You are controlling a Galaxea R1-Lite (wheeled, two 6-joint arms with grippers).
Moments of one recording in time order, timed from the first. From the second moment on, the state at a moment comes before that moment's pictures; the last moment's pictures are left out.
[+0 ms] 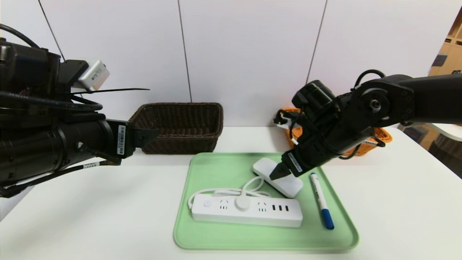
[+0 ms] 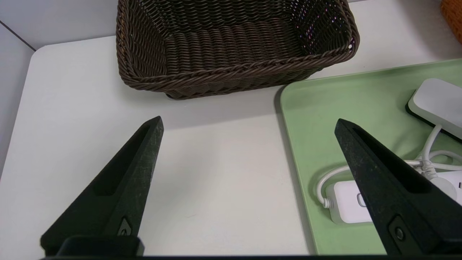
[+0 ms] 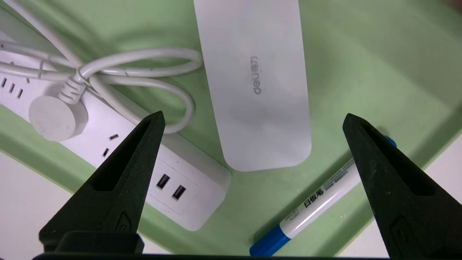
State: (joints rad) left arm -0.54 1.34 -1.01 0.08 0.37 -0.14; right arm 0.51 1.96 -1.56 0.66 0.09 -0.04
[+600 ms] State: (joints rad) left arm -0.54 1.35 -1.01 0.08 0.37 -0.14; right arm 0.51 2.02 -1.56 0.64 0.09 -0.04
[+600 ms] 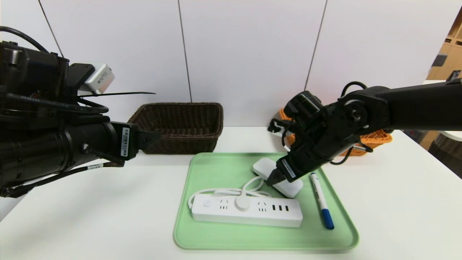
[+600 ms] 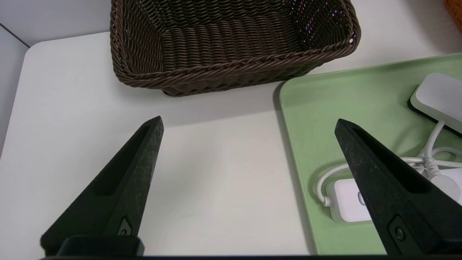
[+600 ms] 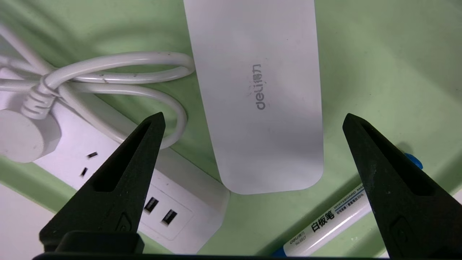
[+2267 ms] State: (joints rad) left arm -0.54 1.39 -1.02 0.08 0.36 -0.14; right arm 0.47 2.11 -1.58 0.62 0.08 -0.04
